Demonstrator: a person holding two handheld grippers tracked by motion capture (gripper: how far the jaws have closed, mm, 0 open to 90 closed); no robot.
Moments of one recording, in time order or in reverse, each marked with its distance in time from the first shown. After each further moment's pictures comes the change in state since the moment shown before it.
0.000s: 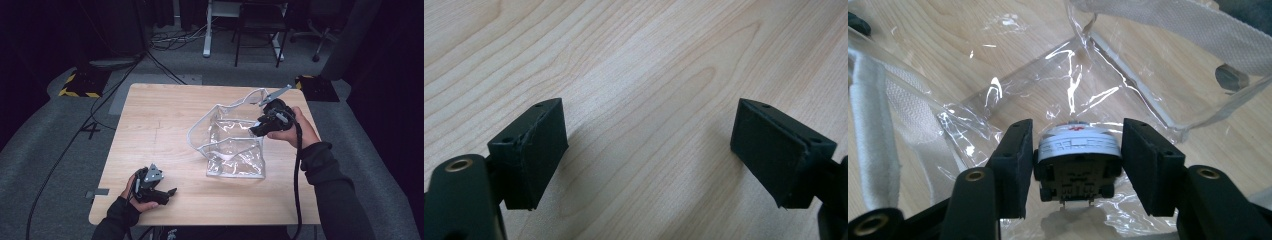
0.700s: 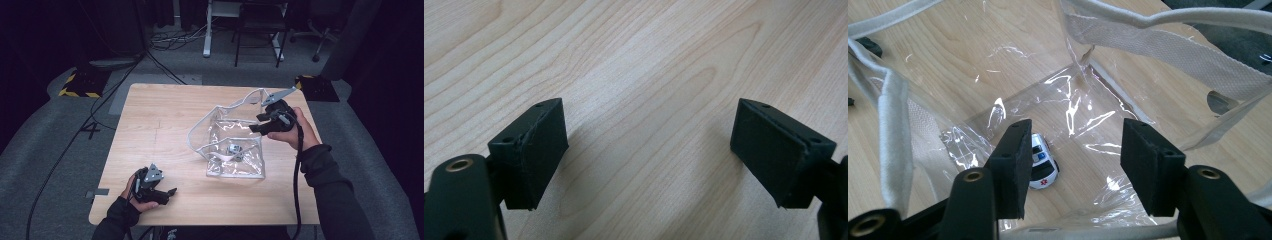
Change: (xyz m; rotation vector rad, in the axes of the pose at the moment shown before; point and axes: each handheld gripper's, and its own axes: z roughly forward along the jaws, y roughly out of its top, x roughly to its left) left arm 0.000 0.000 0.000 -0.001 0.001 -0.003; right arm 0.004 -0.004 -0.006 -0.094 -0.020 -0.015
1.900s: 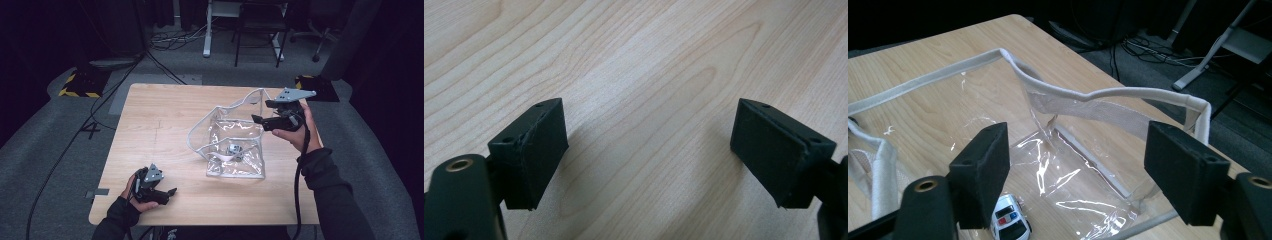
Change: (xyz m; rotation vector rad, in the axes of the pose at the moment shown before) left arm 0.000 0.000 0.000 0.000 -0.001 0.001; right arm 0.000 -0.009 -0.021 -0.293 -0.124 0.046
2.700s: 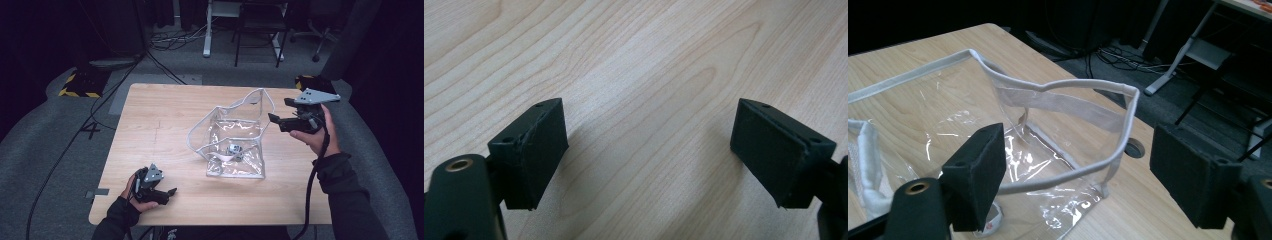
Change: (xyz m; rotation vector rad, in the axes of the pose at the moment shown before) left arm 0.000 0.000 0.000 0.000 0.000 0.000; right arm -0.016 -0.012 -0.040 -0.038 -0.093 -0.001
